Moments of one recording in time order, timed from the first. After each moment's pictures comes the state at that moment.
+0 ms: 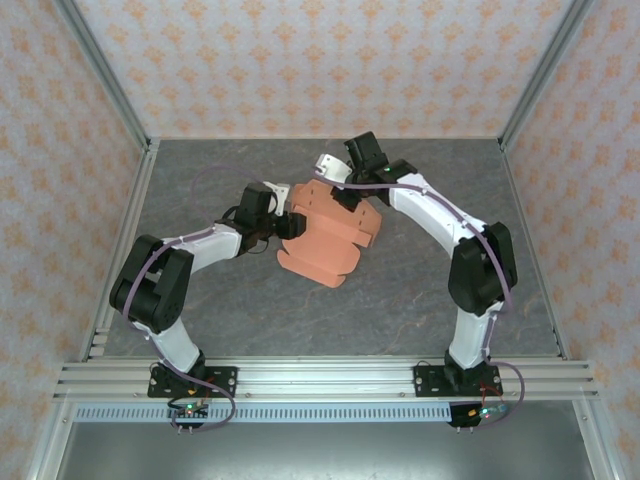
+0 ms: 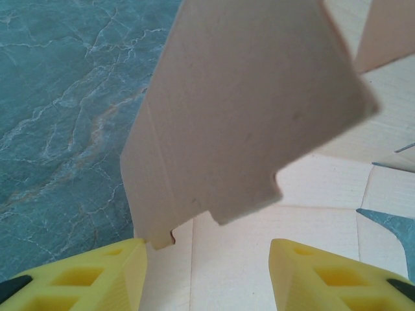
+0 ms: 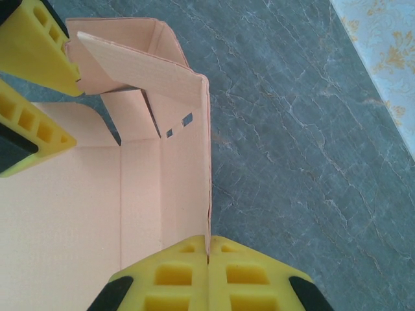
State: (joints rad) left arm -0.34 1.71 0.93 0.06 0.26 -0.26; right arm 0.52 1.86 1.64 -0.64 -0.16 -0.64
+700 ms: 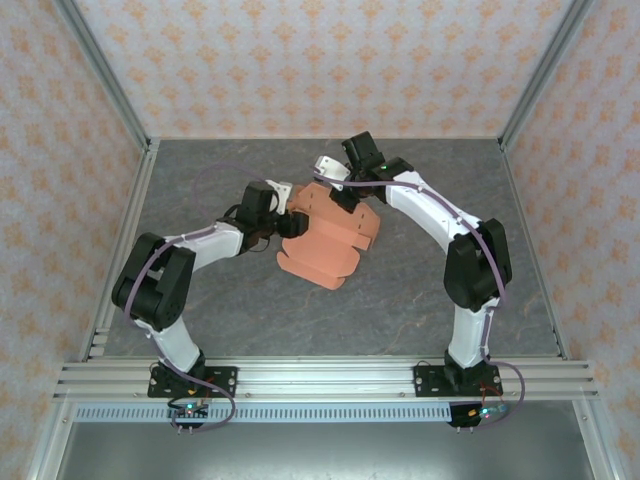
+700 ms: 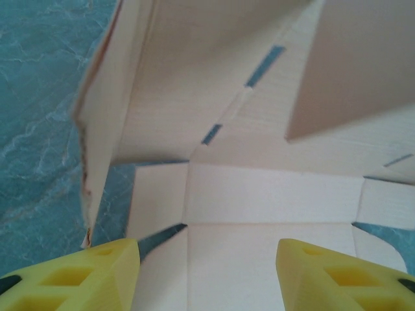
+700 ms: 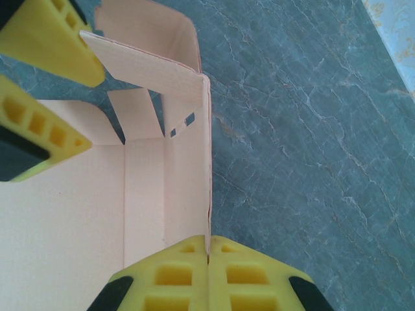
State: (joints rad) left arm -0.34 1.74 0.97 0.06 0.27 -0.23; right arm 0.52 1.90 1.67 -0.68 -0.18 -0.63
